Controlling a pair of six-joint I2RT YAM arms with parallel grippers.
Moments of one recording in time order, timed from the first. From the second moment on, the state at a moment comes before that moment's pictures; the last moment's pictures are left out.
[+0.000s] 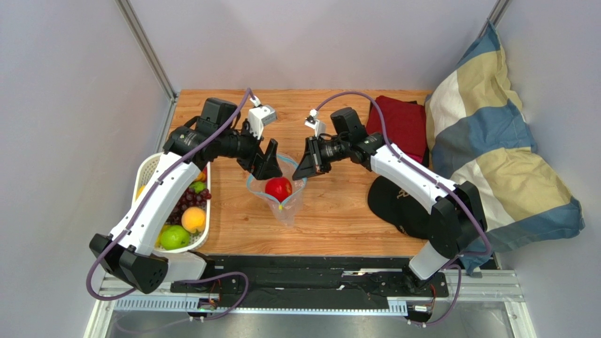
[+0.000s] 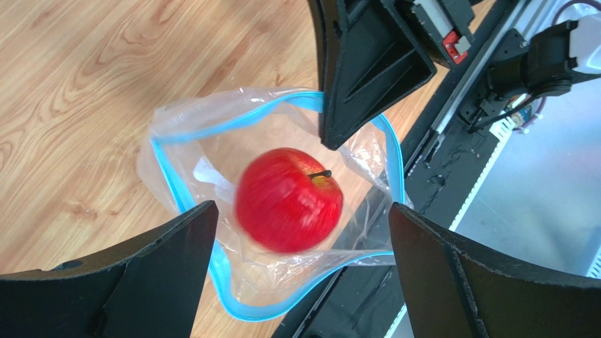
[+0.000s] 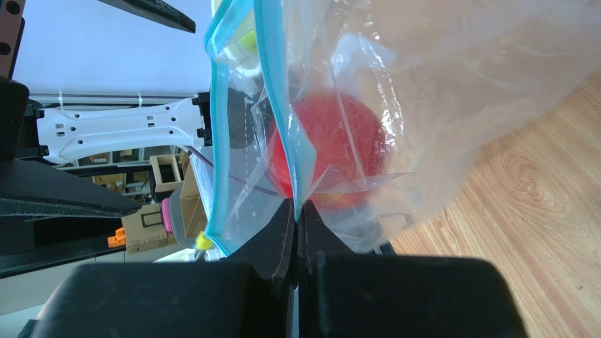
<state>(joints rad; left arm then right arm) -0.43 1.29 1.47 -0.98 0.58 0.12 0.60 1.62 1.33 -0.41 -0.86 0.56</state>
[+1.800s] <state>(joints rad) 0.06 1.53 1.14 -0.75 -0.13 0.68 0.57 1.69 1.30 -0.43 -0.83 0.52</state>
